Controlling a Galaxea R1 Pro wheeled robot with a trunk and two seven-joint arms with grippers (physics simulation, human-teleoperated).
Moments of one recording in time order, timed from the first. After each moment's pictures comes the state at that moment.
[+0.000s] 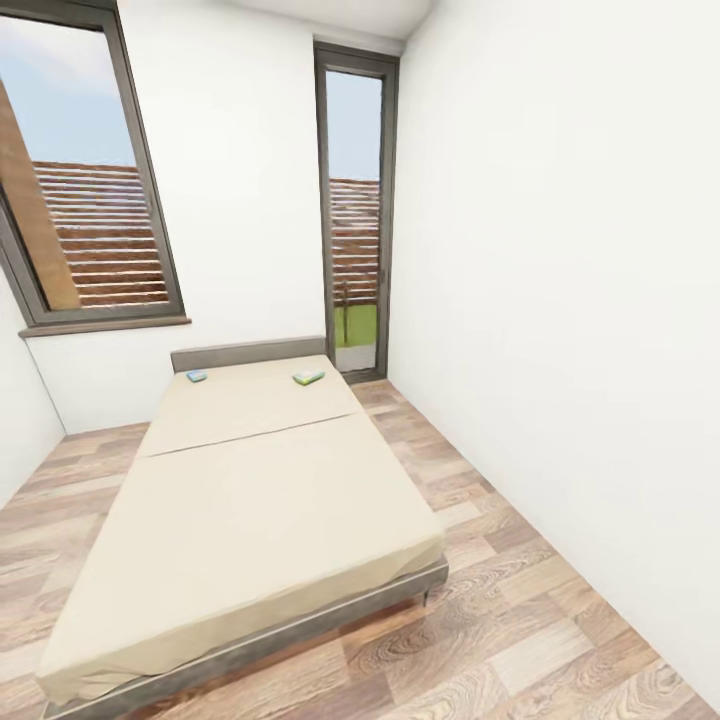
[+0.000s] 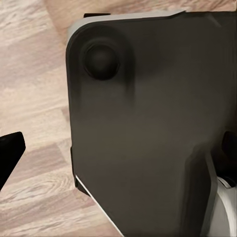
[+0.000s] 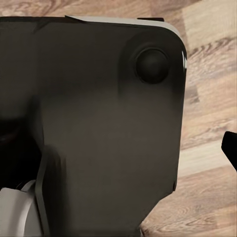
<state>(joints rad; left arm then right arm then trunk) 0.00 -0.01 0.00 0.00 0.00 -0.08 -0.01 0.00 0.04 0.00 0.00 0.00 -0.10 0.00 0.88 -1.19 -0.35</state>
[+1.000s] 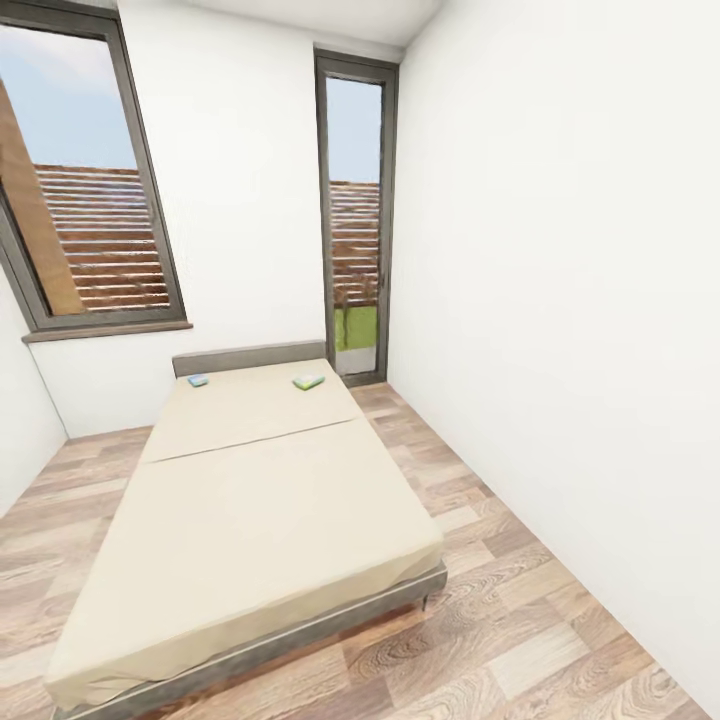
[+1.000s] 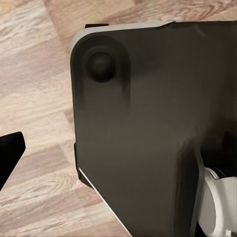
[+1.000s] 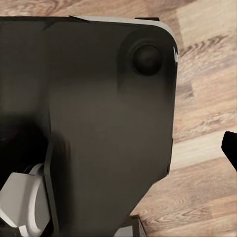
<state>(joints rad) 0.00 -0.02 -0.01 0.00 -0.01 -0.11 -0.01 0.00 0.03 0.00 0.00 0.00 -0.10 0.00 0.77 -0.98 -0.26</state>
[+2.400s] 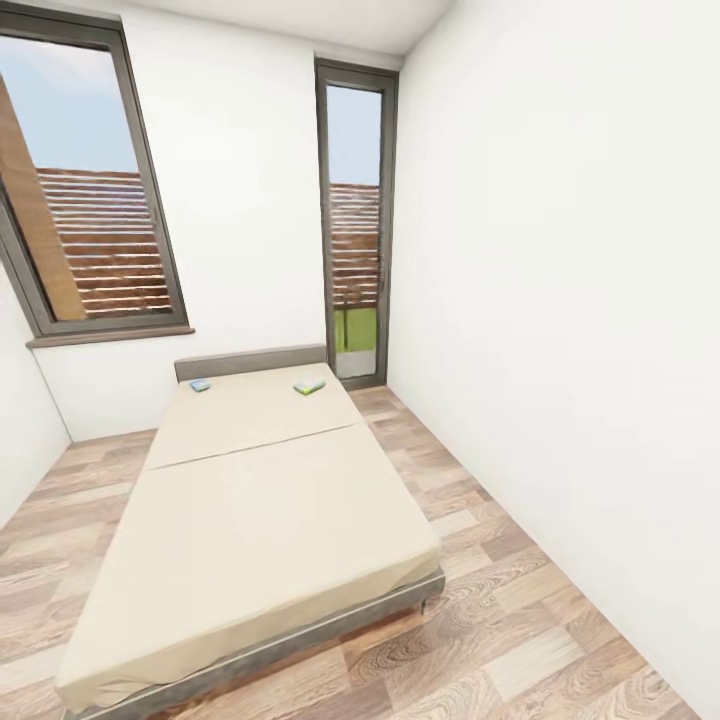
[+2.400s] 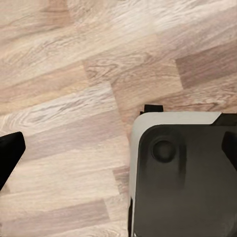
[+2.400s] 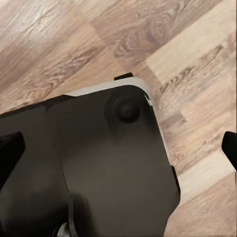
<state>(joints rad) -0.01 0.05 0.01 -0.22 0.00 -0.13 0.10 0.00 0.02 -0.11 -0.02 -0.18 -0.30 0.00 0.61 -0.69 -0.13</state>
